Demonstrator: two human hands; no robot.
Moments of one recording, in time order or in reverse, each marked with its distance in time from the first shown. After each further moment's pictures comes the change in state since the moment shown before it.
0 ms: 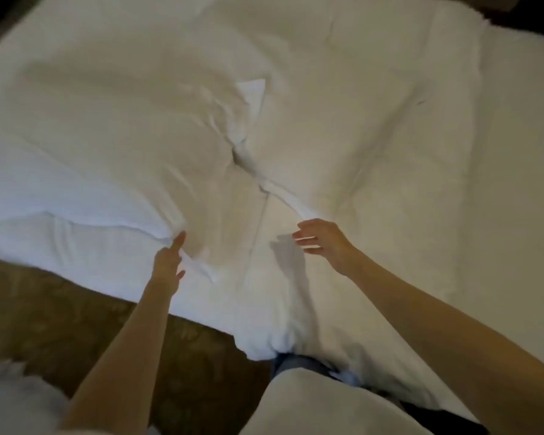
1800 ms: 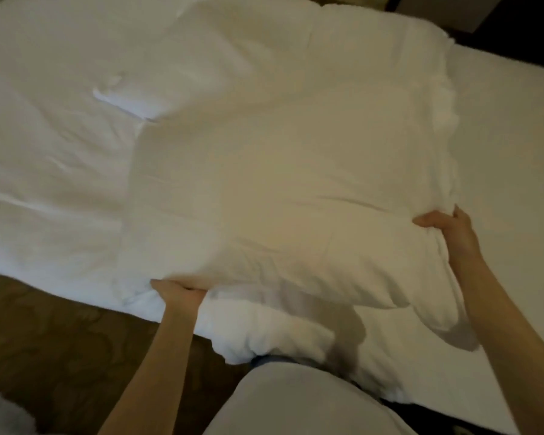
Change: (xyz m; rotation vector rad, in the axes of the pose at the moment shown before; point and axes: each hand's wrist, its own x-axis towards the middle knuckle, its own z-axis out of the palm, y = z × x) left_hand -0.068 -0.042 0.065 -0.438 0.116 -0.086; right_hand -0.101 -0.049 -0.151 0.114 0.500 -0.319
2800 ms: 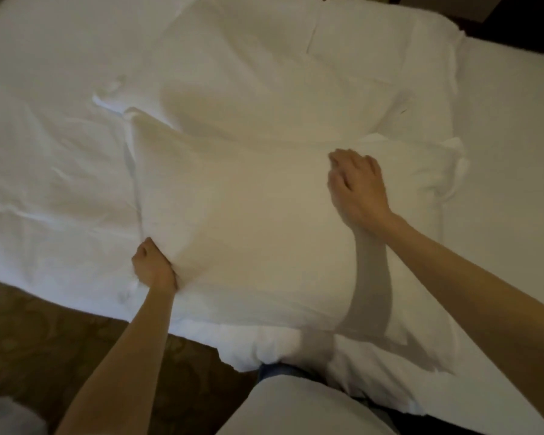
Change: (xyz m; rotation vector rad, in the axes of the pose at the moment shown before) left_hand 0.071 0.058 0.011 0.450 0.315 0.433; right_hand 0.063 0.005 0.134 -1.042 -0.089 -0.783
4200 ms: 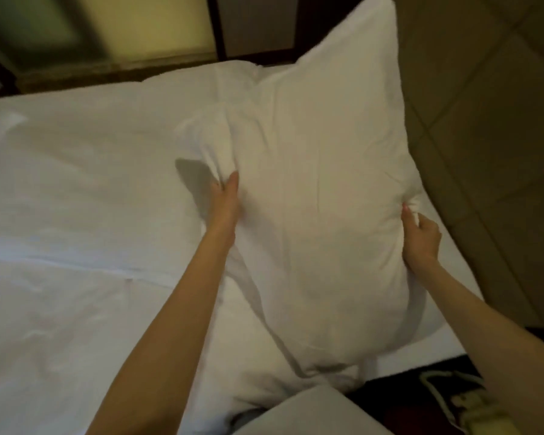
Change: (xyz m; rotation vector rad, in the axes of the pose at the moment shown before) left_hand -0.371 0.117 0.219 0.009 -1.014 0.474; right_hand -0.238 0.275 -0.150 0.525 0.698 0.965
